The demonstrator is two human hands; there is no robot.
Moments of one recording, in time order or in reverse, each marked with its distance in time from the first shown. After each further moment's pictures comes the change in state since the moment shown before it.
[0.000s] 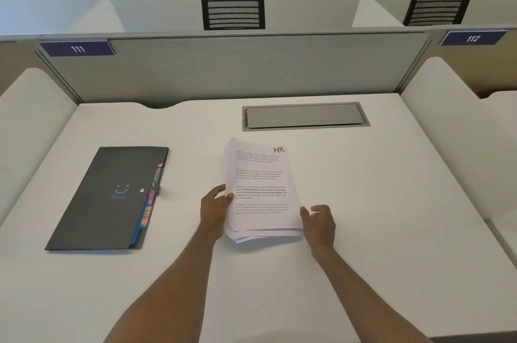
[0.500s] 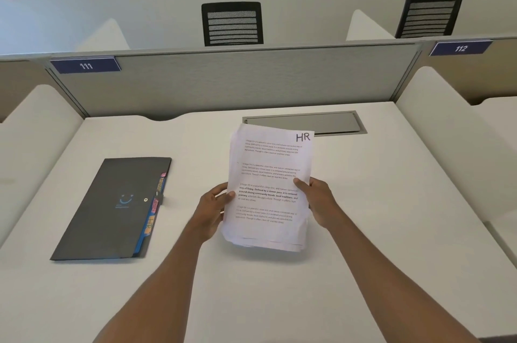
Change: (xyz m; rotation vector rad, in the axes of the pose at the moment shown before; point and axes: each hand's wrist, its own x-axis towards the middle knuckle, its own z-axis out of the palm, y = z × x) left_hand -0.023 0.051 -0.019 -0.076 -0.362 0.005; right_hand 0.040 -0.073 -0.015 0.398 -0.514 -0.045
